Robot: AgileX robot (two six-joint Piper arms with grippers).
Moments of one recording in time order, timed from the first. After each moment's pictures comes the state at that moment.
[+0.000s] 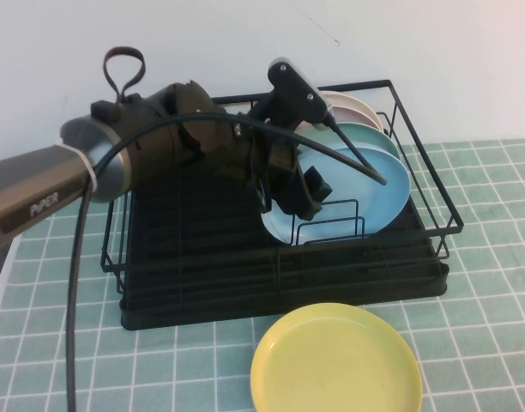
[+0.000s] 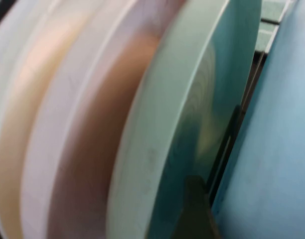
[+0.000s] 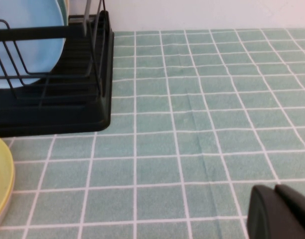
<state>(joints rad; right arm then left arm) 0.03 -0.01 0.02 0.01 0.41 0.00 -0.49 1.91 -1.53 -0.66 0.51 0.99</state>
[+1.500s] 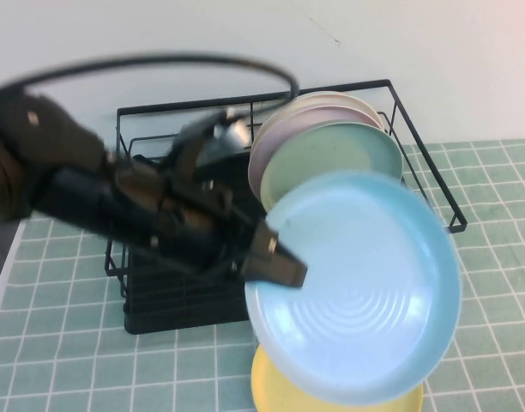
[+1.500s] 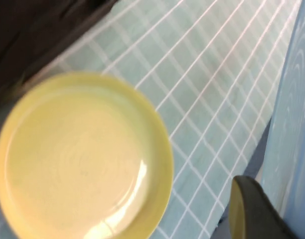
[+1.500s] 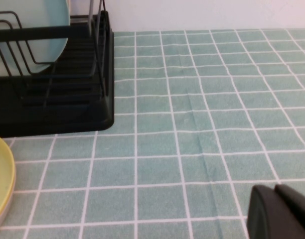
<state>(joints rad) 0.03 -0.01 0.02 0.01 0.41 0.00 -0.36 1.50 -1.17 -1.00 1.07 0.57</state>
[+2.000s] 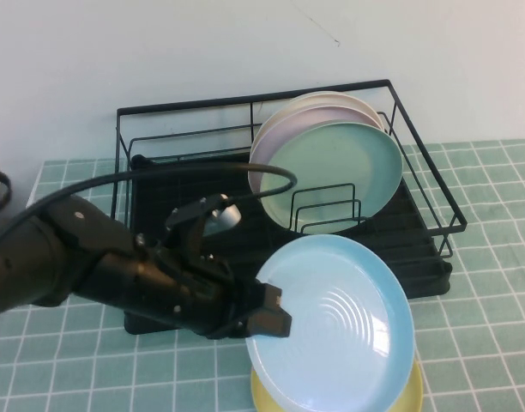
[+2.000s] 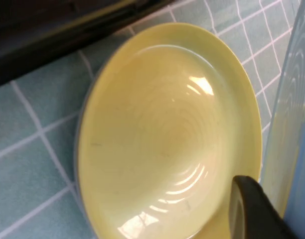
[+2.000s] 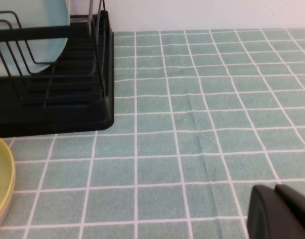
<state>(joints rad) 0.03 -0.01 0.02 0.01 0.41 0.00 -0.40 1.57 -0.92 -1.10 0.76 0.59</state>
